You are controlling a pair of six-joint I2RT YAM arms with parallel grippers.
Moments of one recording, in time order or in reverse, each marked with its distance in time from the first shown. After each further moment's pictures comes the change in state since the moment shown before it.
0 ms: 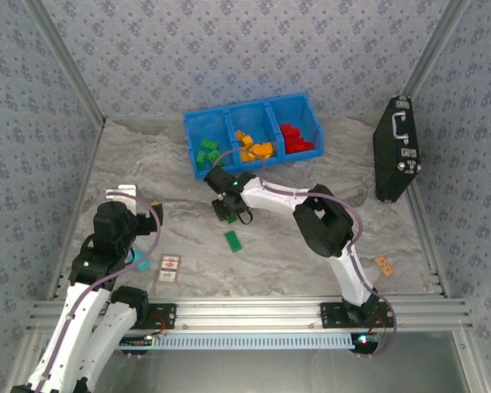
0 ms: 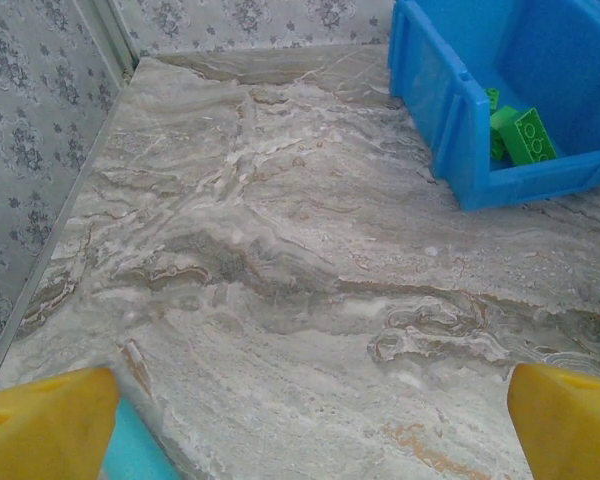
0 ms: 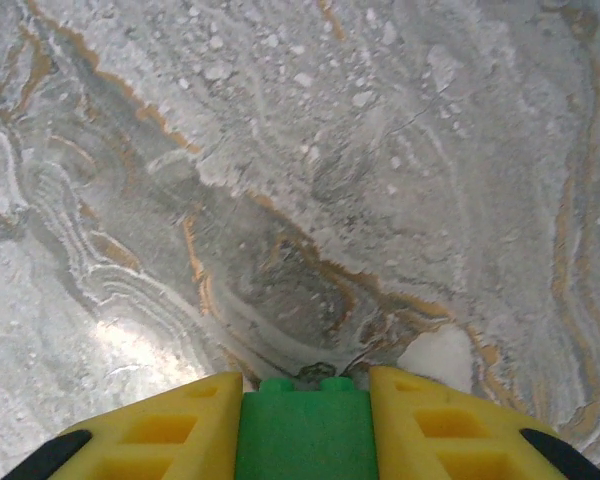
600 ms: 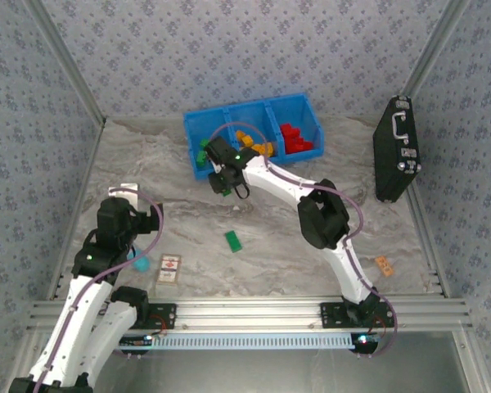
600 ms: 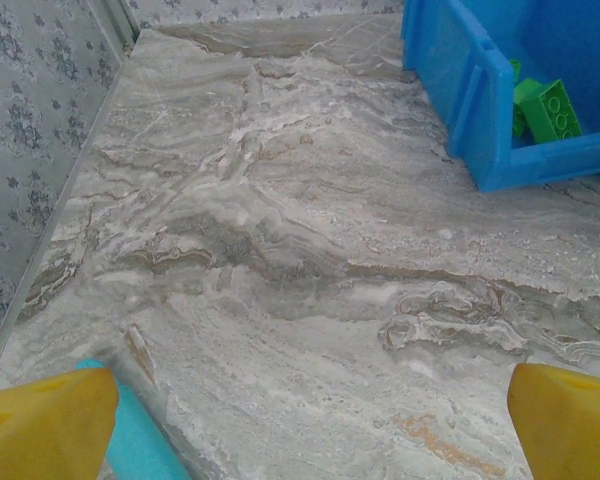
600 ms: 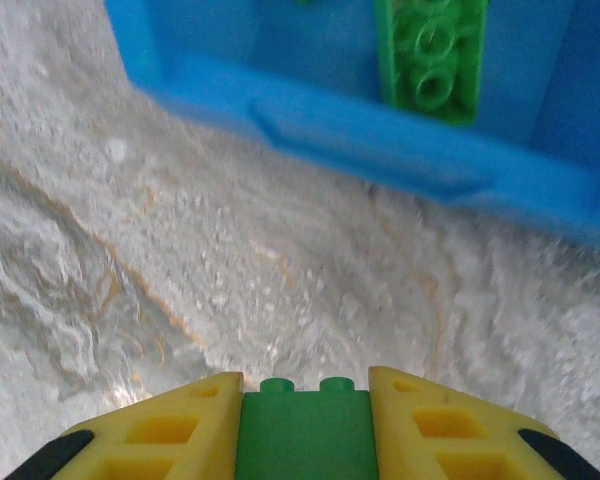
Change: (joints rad) left arm 0.016 0.058 0.000 0.004 0.000 0.000; right arm -0.083 0.092 0.358 -0.124 -0.011 -0.109
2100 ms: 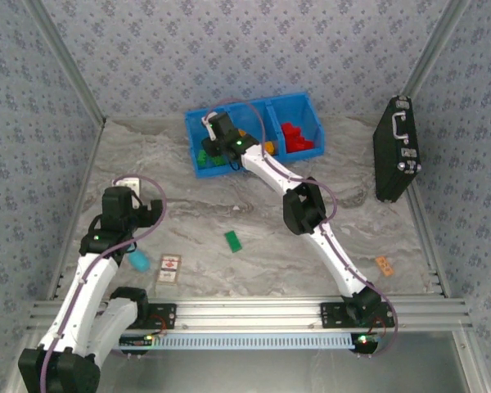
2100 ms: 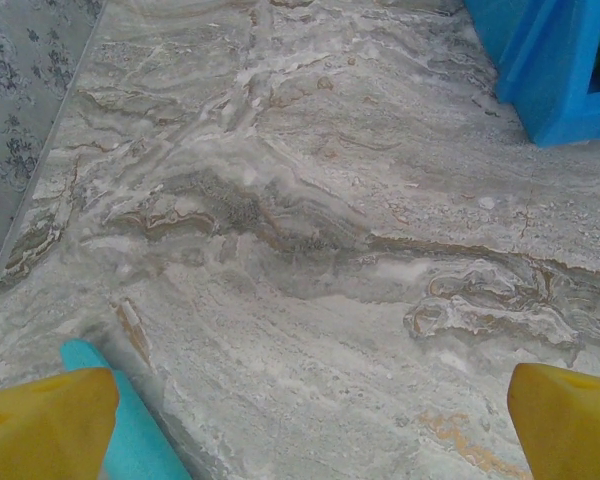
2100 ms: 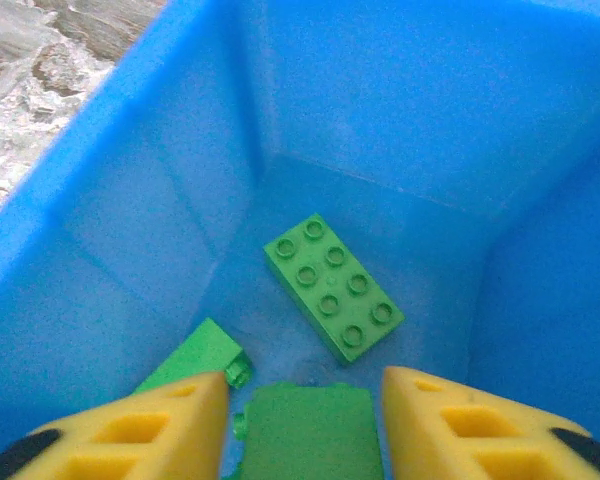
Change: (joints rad) left arm 0.098 0.167 0.009 0.057 0.062 0.015; right arm -0.115 0.420 0.550 0.285 0.037 -0.205
